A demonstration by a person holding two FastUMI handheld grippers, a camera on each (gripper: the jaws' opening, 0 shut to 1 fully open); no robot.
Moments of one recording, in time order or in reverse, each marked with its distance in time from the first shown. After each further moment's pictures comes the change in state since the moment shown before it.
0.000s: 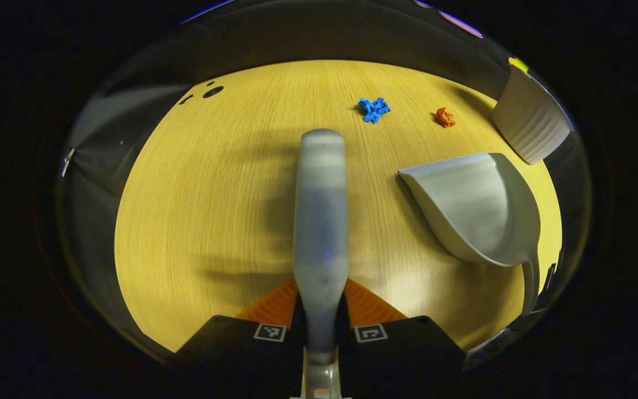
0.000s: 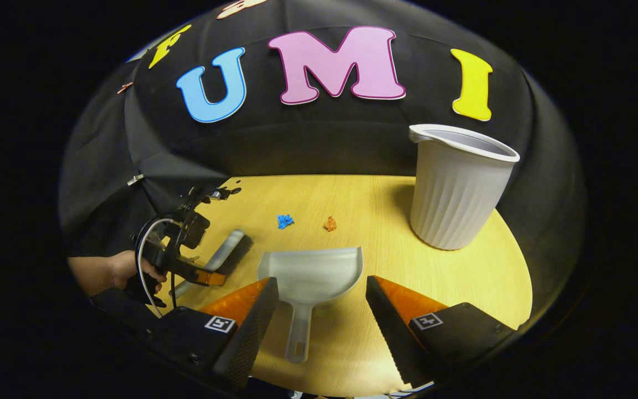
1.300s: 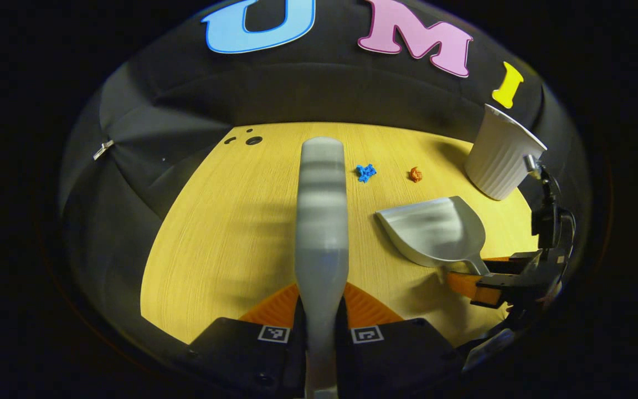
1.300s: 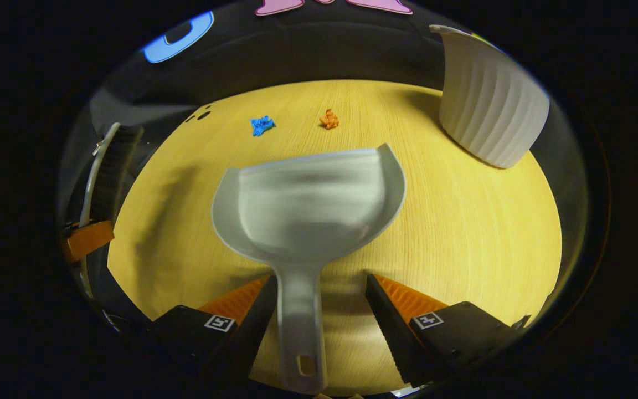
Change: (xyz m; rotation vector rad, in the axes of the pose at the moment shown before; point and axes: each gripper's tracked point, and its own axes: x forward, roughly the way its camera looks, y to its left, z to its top) left arm -0.120 0.004 -0.013 -0.094 -0.314 0.039; right arm 0.098 0.005 -0.140 0.065 0.454 -0.078
